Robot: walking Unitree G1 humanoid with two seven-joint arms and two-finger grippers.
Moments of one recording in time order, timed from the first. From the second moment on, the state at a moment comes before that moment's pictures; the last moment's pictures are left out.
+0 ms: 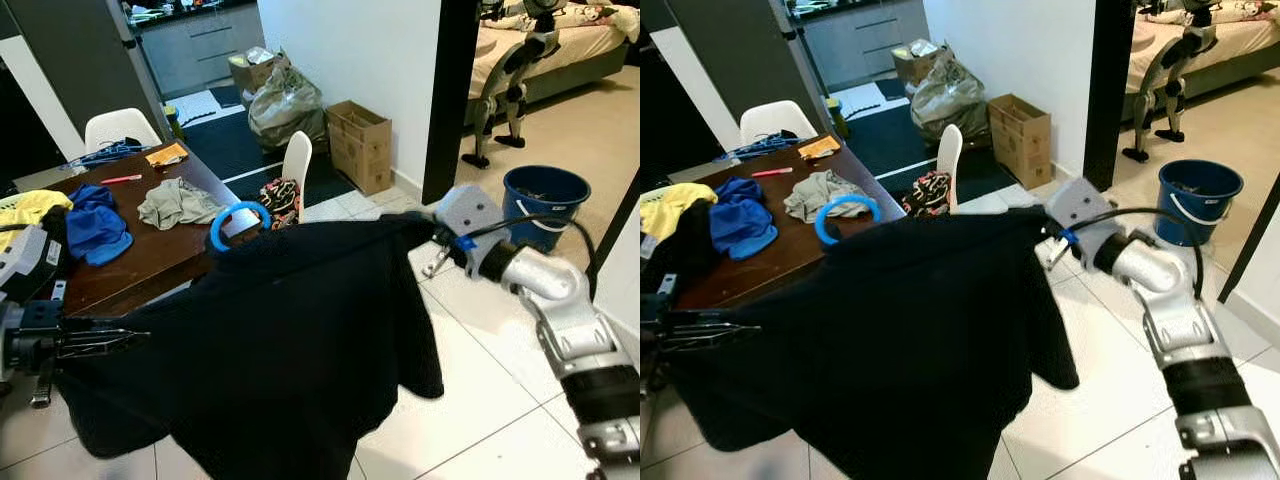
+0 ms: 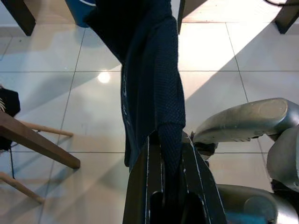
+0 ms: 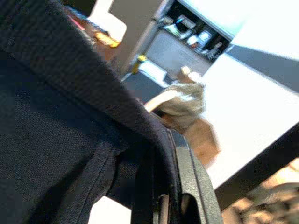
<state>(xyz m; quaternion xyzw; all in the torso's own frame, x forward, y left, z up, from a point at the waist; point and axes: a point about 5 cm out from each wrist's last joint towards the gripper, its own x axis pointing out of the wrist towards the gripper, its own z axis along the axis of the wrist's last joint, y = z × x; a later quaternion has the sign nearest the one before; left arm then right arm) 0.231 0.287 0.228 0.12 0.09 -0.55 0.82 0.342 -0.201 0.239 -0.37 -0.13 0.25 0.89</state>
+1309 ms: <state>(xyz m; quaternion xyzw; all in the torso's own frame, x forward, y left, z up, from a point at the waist) 0.268 0.270 0.210 0.18 0.03 -0.43 0.89 0.305 -0.140 0.259 -0.08 -0.20 0.46 0.86</state>
